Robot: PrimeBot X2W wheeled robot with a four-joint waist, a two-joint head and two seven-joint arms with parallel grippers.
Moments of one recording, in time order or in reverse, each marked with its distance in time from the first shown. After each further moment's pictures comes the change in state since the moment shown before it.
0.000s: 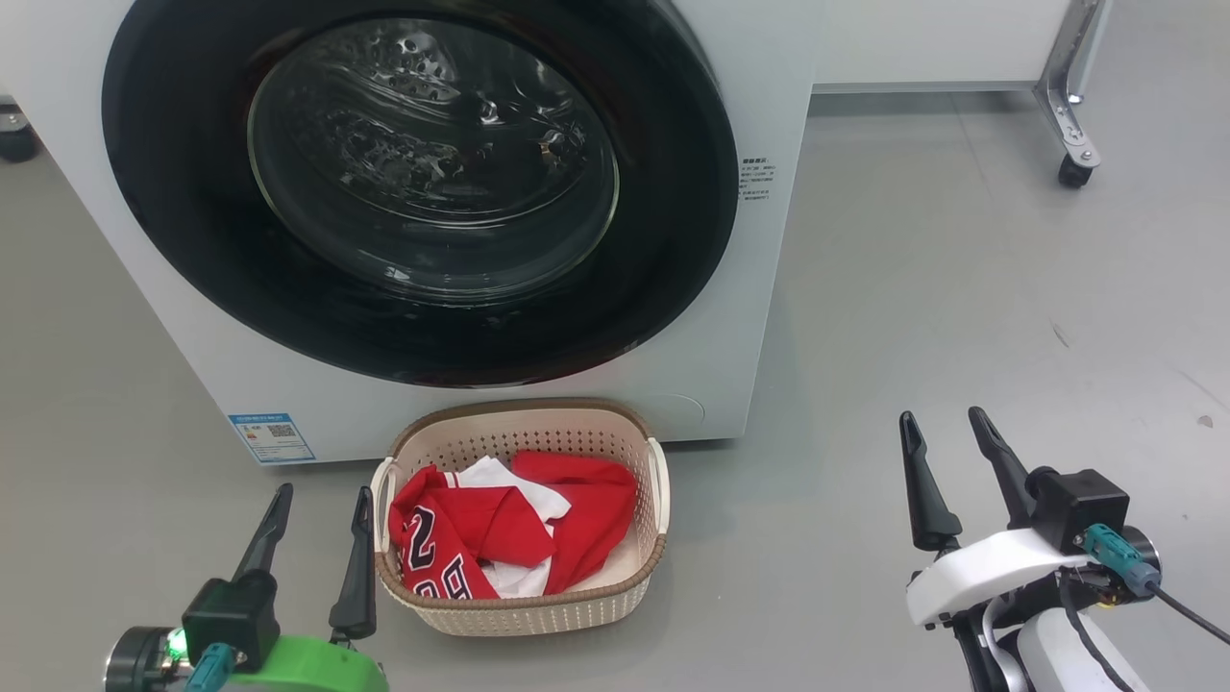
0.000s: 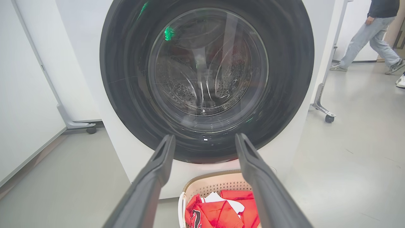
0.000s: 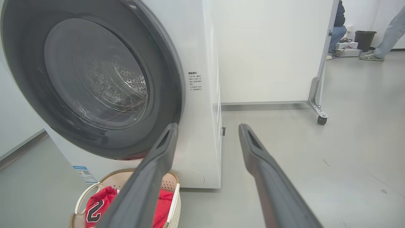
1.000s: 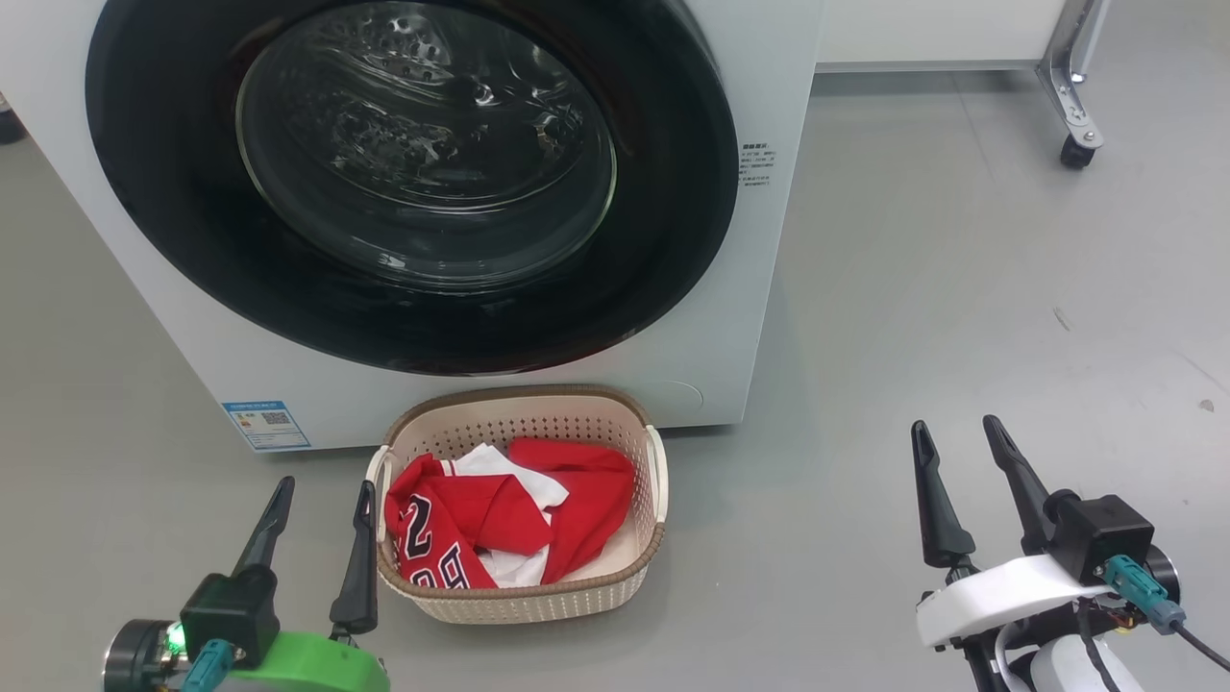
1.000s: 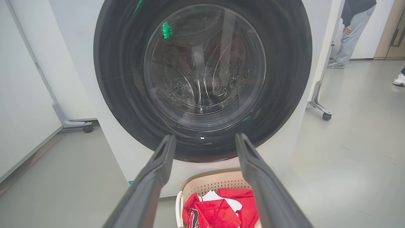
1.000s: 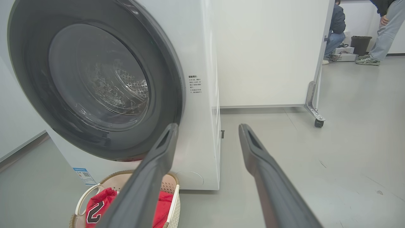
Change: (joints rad) left arm 0.006 0.004 -0.002 -0.033 0.000 0.000 0.013; right arm 0.090 -0.012 -0.006 -0.145 -0.009 -0.039 0.000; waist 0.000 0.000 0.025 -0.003
